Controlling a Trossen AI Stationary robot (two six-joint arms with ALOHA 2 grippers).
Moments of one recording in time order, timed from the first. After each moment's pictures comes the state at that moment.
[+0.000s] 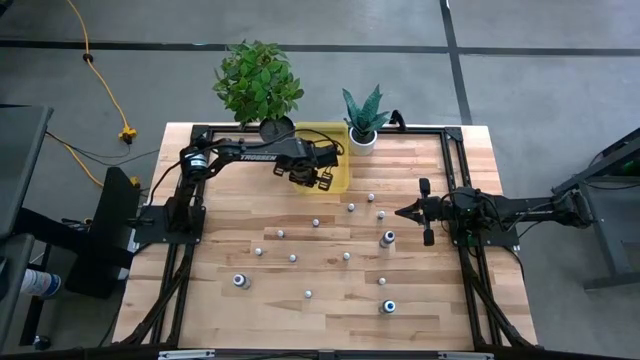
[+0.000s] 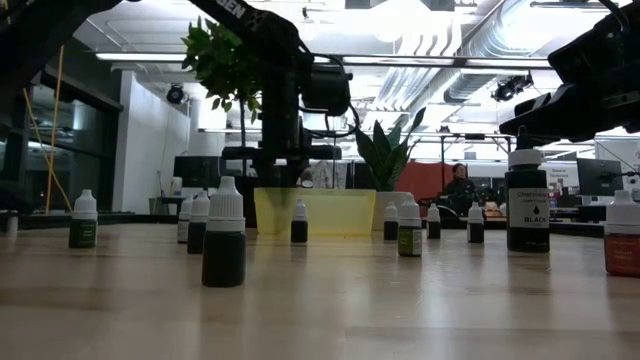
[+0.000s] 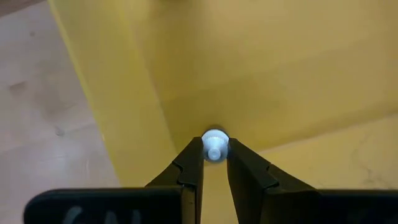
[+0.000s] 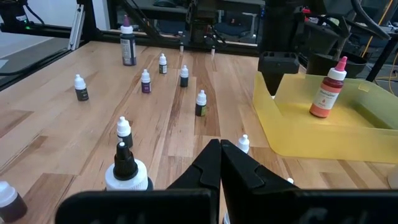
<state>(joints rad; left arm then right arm) 0.30 2.05 1.59 -0.97 -0.16 -0.95 -0.03 0.24 0.01 0.03 0.00 -0.09</state>
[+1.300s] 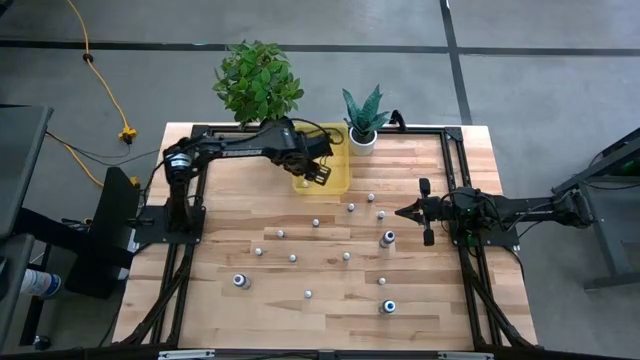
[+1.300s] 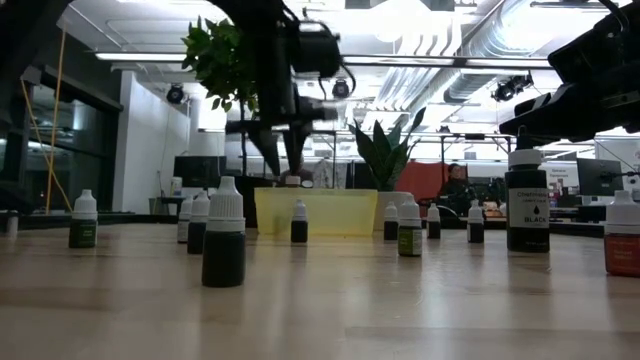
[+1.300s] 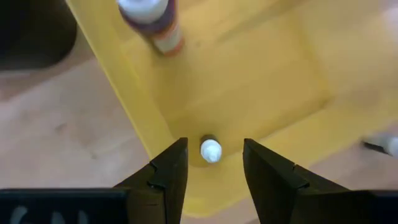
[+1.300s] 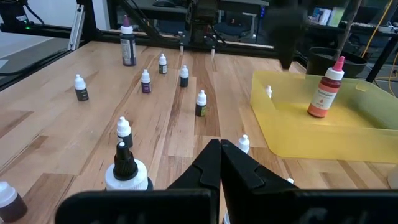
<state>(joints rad) 0.30 1.89 1.59 -0.97 -0.19 -0.77 -0.03 0.24 0.01 0.03 0.00 -0.09</state>
